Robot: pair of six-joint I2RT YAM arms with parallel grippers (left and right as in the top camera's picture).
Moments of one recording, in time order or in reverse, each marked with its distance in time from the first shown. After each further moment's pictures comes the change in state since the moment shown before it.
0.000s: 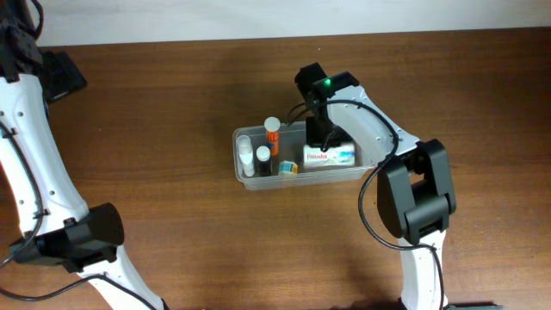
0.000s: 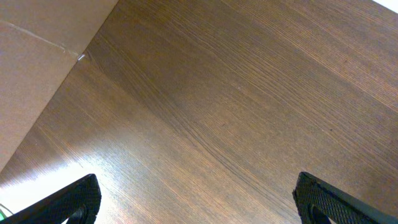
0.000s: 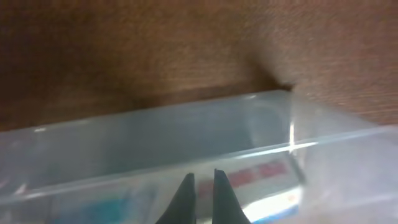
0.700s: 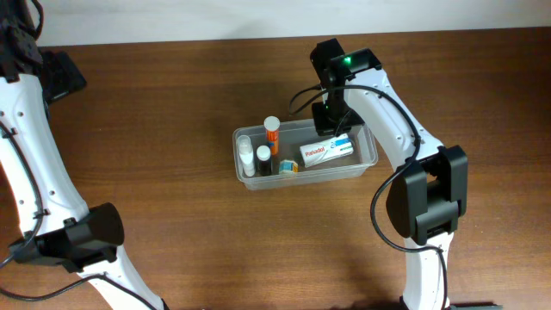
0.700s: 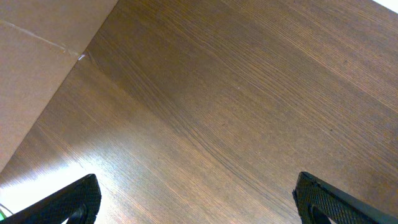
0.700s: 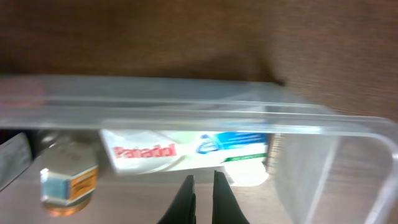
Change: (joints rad) left arm 0.000 0.000 0.000 0.000 0.000 0.000; right arm -0.051 -0.030 0.171 -0.170 -0.153 -0.229
